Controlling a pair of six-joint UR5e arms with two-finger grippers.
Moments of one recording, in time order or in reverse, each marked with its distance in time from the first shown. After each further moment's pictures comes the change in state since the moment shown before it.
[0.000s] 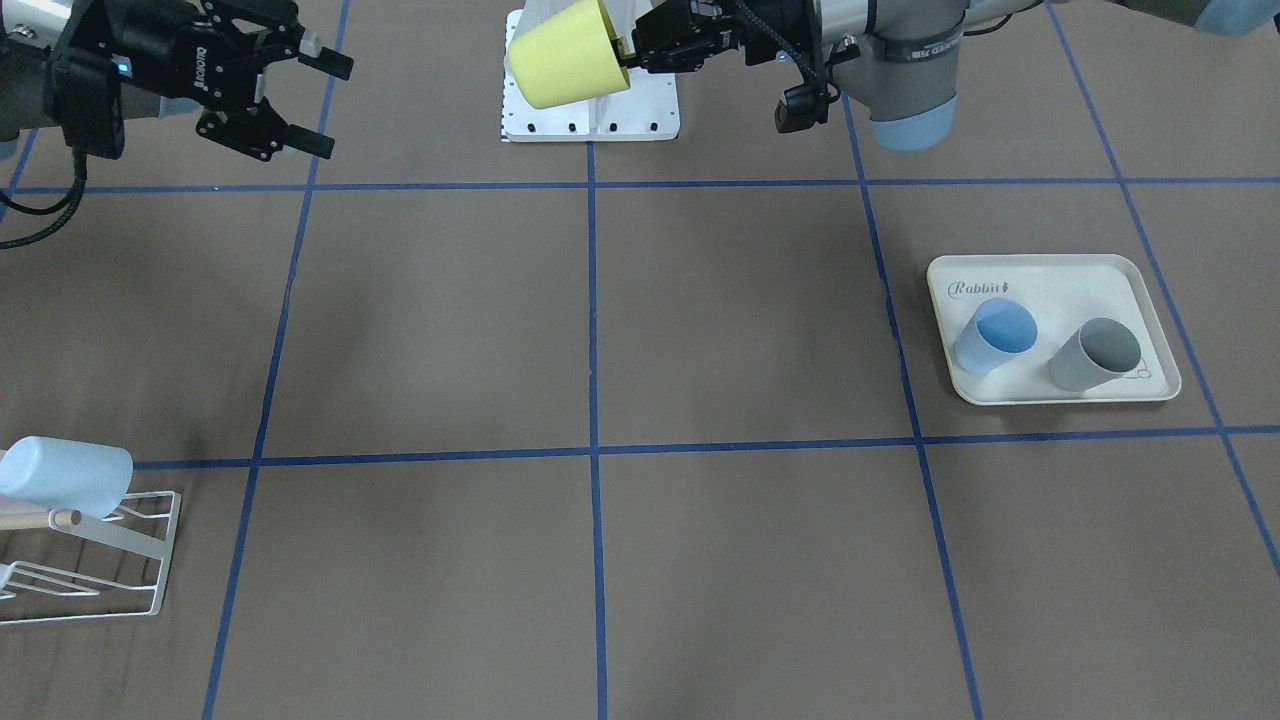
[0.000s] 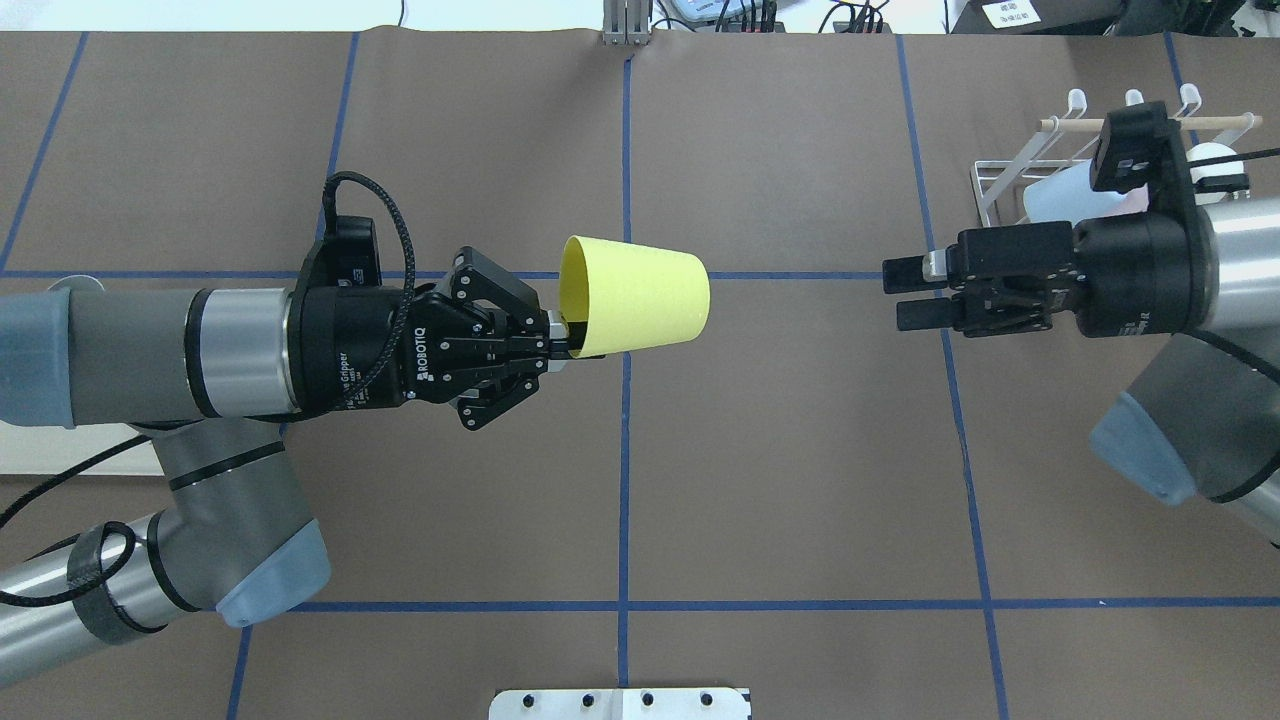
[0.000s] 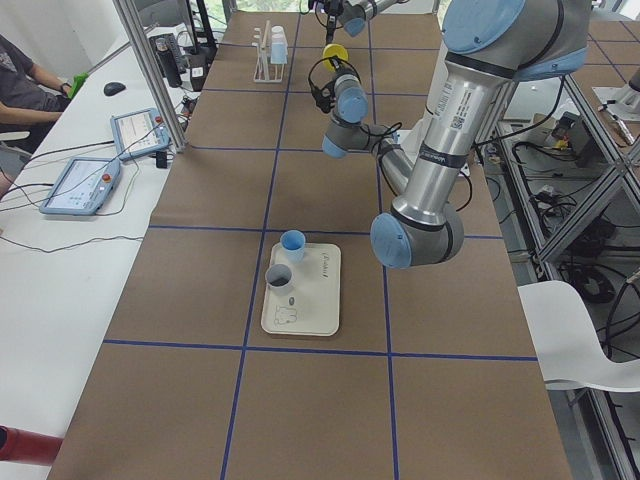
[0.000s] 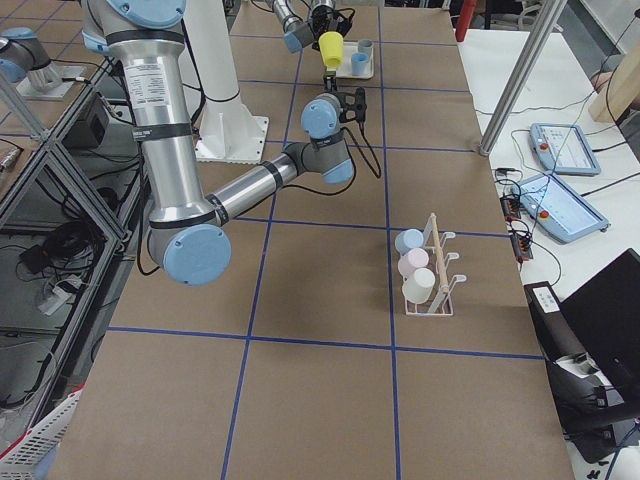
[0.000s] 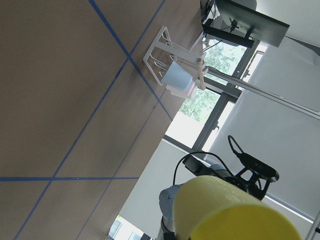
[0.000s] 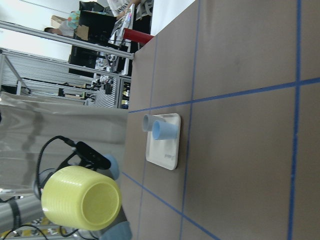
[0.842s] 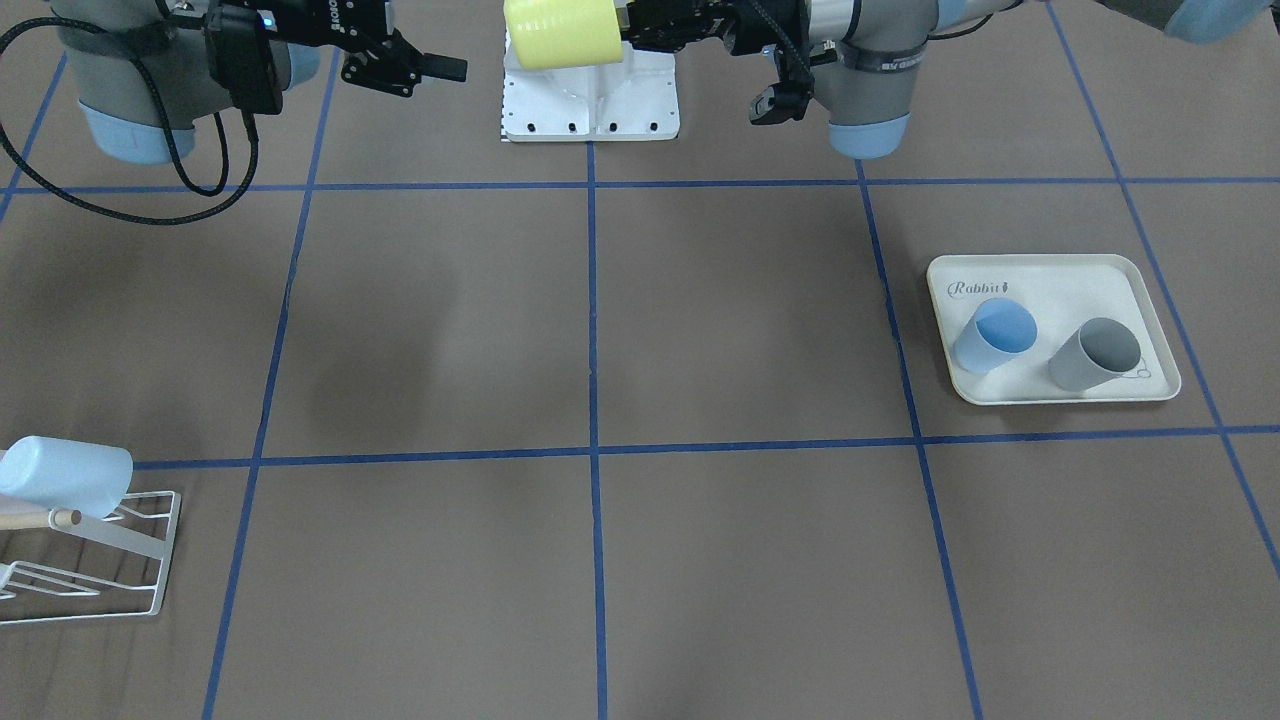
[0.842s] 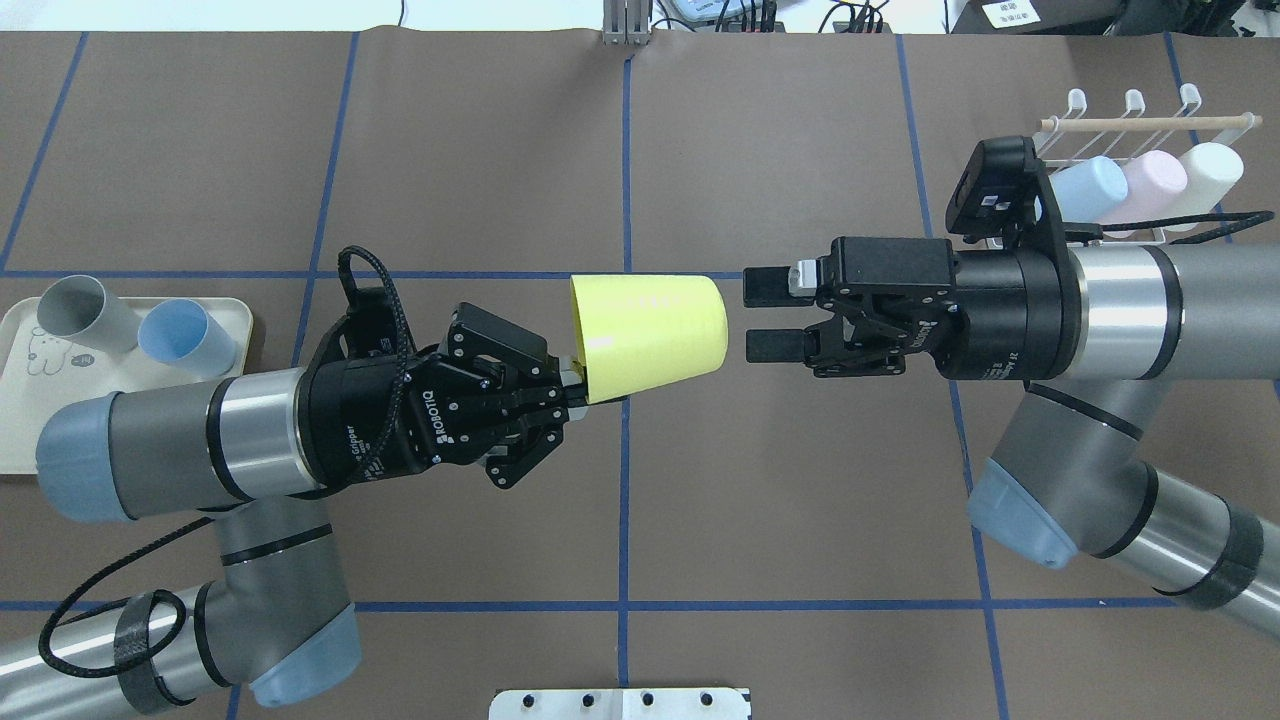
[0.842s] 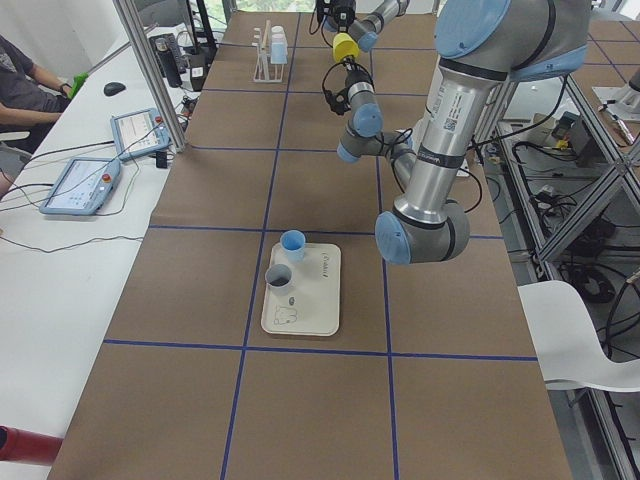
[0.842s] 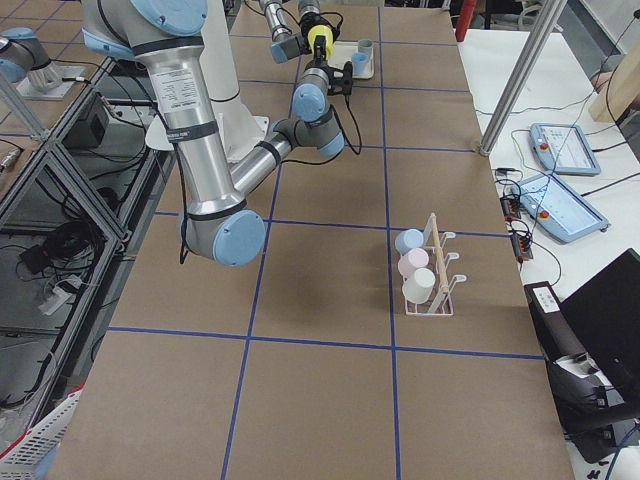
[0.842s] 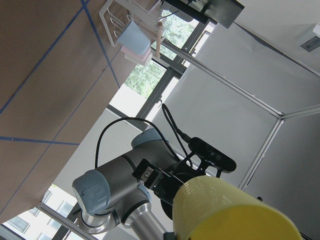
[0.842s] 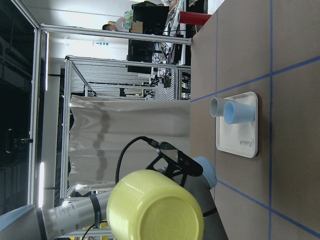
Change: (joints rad) left arm 0.135 -0.009 0.034 -0.206 0.183 -0.024; right arm -0.167 0.142 0.002 0.071 -0.214 0.134
